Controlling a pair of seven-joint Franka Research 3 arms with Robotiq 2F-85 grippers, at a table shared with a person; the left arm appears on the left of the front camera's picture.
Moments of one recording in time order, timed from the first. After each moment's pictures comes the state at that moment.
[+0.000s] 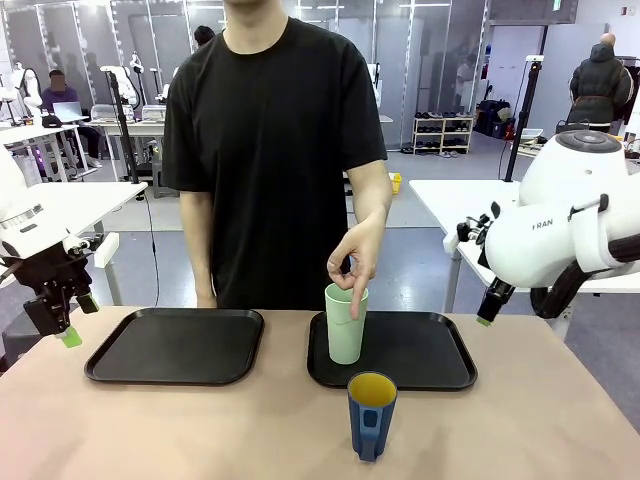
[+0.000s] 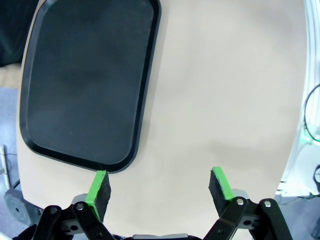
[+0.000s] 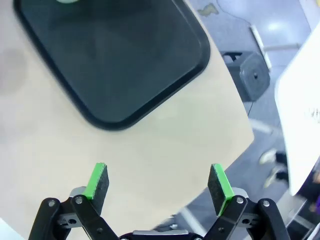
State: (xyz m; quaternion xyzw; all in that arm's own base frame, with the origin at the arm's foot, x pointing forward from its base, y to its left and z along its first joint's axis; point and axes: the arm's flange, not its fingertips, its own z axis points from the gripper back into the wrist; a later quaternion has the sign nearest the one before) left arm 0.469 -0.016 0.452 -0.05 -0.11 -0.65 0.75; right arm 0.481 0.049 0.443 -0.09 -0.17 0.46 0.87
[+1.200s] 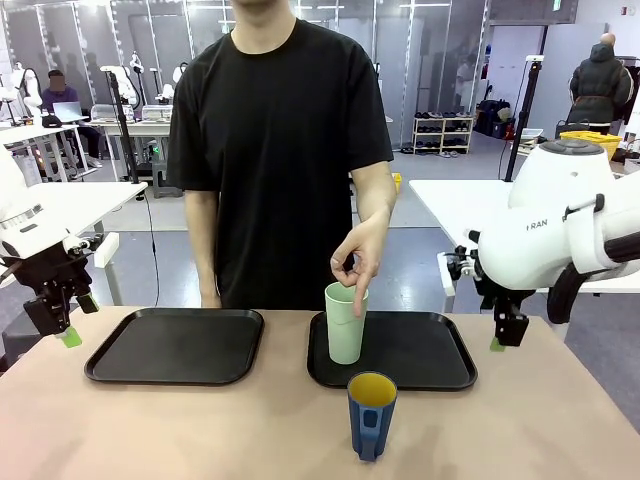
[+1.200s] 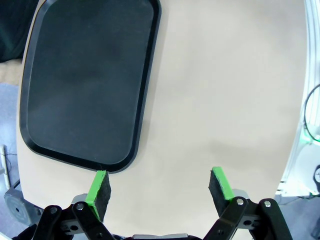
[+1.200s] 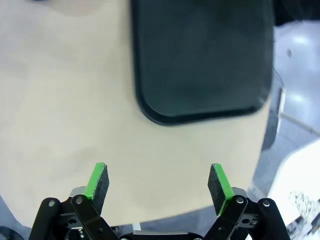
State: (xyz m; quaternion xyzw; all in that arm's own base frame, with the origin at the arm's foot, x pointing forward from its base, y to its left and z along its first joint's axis) left arm 0.469 -0.016 0.452 -0.05 -0.11 -0.65 0.75; right arm 0.461 0.065 0.416 -0.07 -0.10 0.67 0.73
